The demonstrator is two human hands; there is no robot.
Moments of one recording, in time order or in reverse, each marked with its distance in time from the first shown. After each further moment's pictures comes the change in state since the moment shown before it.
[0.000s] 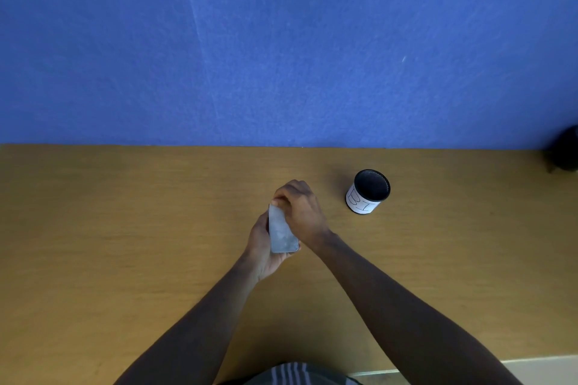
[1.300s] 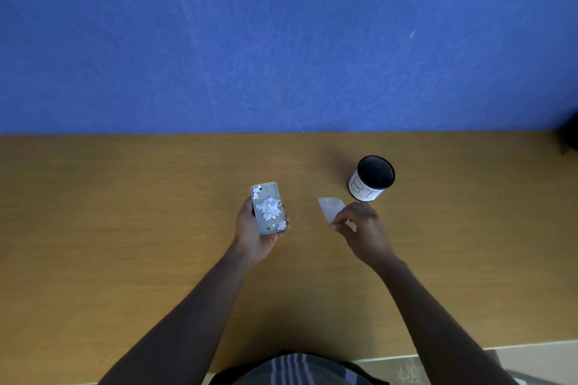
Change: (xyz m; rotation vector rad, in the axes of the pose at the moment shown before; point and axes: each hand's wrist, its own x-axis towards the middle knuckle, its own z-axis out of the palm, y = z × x) left_hand -0.001 0.020 -0.002 -0.141 0.126 0.001; right_hand -0.083 0.090 -0.046 -0.031 0.022 0.117
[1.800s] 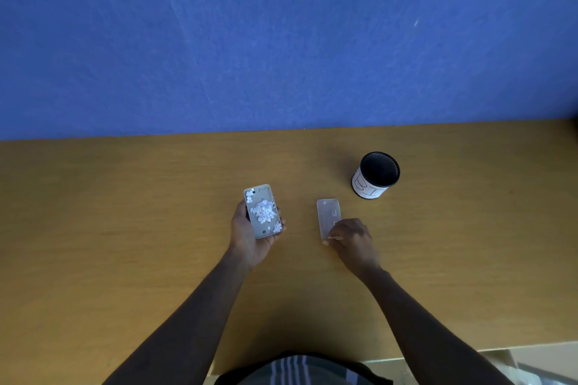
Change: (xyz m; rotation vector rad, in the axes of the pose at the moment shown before) left_hand 0.001 0.003 -0.004 -0.011 0.054 0.006; right_hand -0.016 0.050 0.065 -0.139 -0.071 0.080
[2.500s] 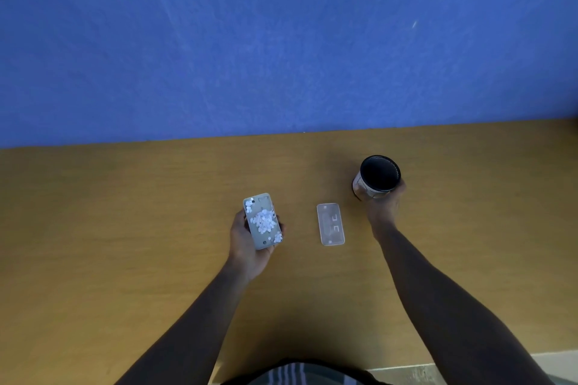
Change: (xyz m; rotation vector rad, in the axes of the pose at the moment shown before) left_hand -0.005 -0.004 0.000 -0.029 0.020 0.044; right_hand 0.080 0.025 -0.039 0.751 0.470 0.636
